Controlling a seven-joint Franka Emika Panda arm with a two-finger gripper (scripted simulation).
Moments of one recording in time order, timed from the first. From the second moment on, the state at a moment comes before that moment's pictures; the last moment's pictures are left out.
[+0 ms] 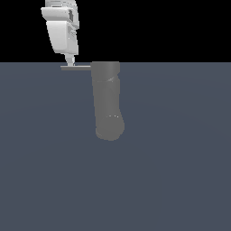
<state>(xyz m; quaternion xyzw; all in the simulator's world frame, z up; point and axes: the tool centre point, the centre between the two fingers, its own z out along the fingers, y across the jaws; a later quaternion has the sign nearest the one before) 0.047 0.158 0.273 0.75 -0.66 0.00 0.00</state>
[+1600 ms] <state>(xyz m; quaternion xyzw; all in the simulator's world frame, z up) -0.016 0.148 0.270 0.74 -0.67 0.00 0.00</state>
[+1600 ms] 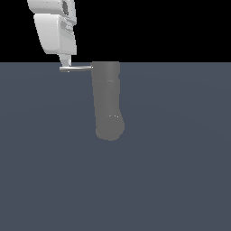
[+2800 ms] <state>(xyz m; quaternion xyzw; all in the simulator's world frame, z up) -0.075 0.120 0.270 0.75 -0.66 0.00 0.00</state>
